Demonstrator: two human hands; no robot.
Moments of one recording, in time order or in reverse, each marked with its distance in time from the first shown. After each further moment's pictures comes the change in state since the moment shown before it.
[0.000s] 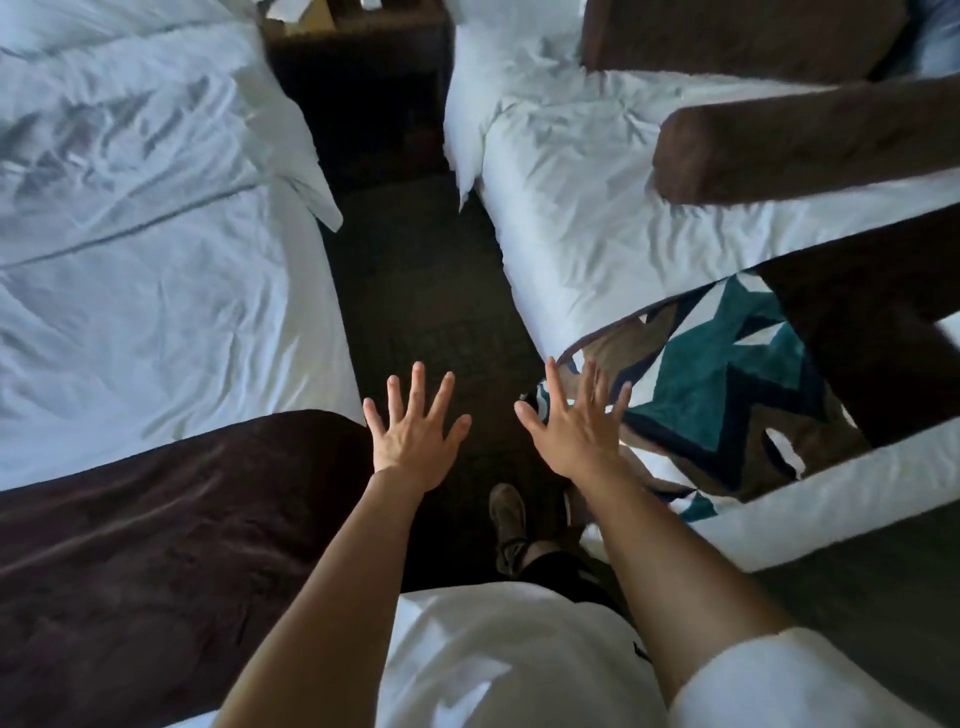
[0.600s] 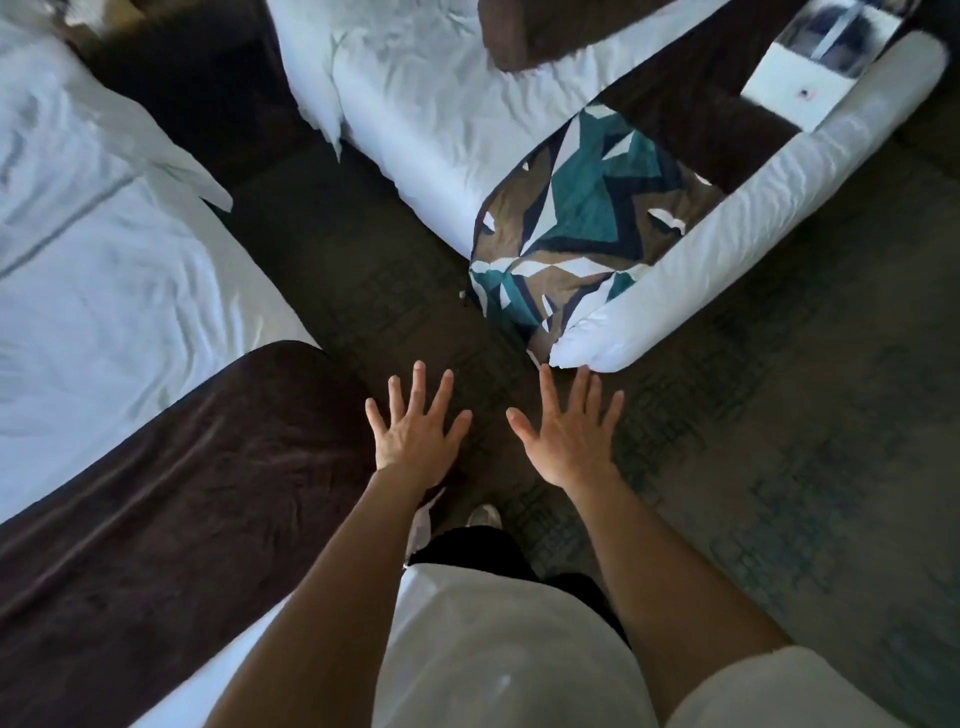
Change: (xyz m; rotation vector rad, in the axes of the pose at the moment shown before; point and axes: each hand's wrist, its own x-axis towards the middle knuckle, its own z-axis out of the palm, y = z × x) left_hand -0.237 -0.054 0.078 0.143 -0.098 0.360; right_hand -0.327 -0.031 0.124 0.175 -0.048 0.379
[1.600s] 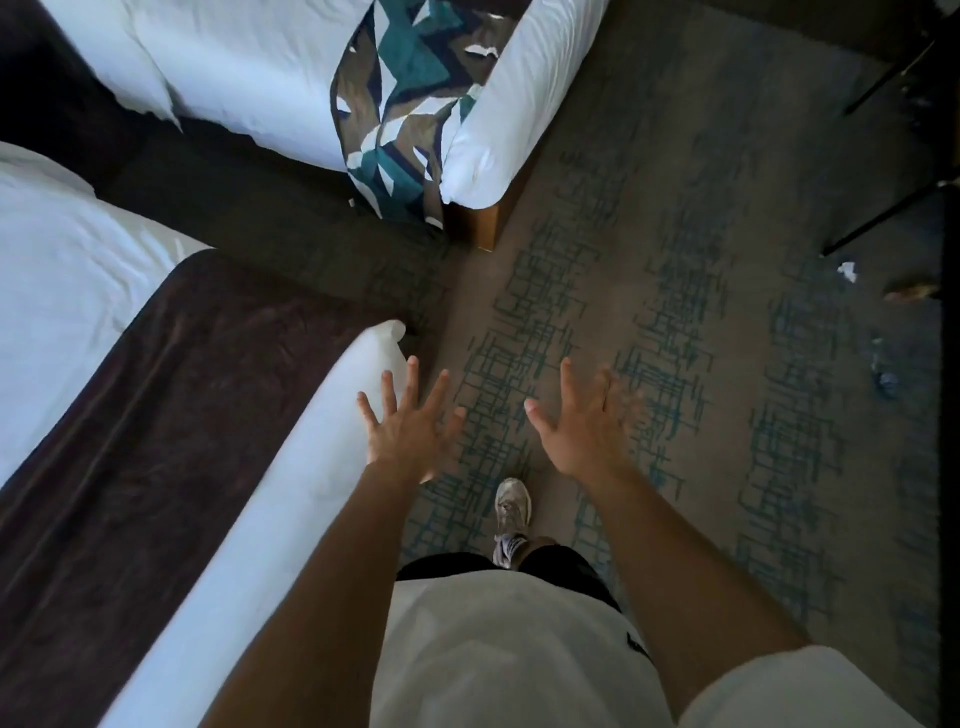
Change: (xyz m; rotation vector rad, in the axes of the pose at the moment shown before) left_hand -0.353 -0.120 0.158 0.250 -0.052 0.447; right_hand -0.466 -0.025 0.208 0.298 0.034 0.476
